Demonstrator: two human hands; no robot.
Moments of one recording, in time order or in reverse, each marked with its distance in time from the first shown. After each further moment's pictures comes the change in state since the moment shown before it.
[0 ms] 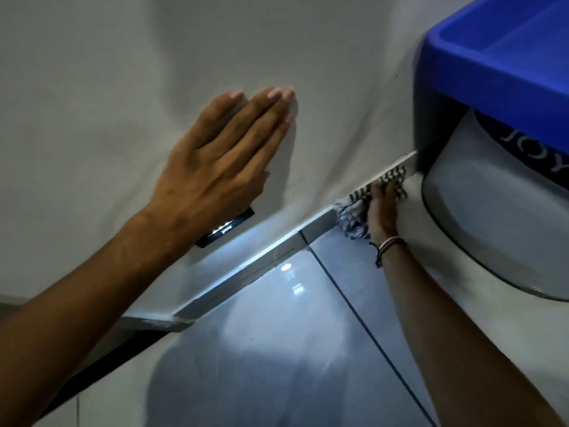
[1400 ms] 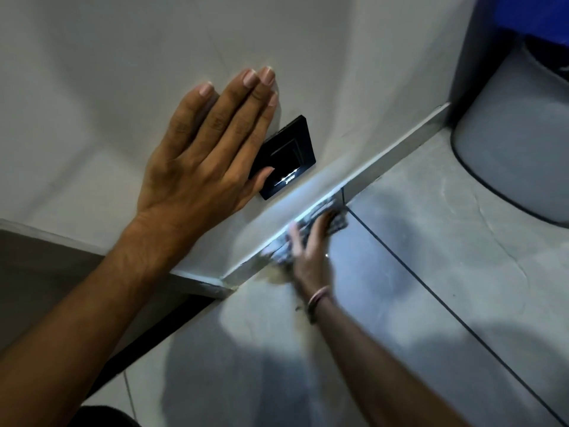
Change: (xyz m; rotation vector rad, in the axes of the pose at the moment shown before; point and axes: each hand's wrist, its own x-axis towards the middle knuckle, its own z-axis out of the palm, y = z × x) left_hand -0.123 -0.029 -0.015 0.142 0.060 -0.081; right_hand -0.231 0.085 0.135 -0.186 -0.139 -0.119
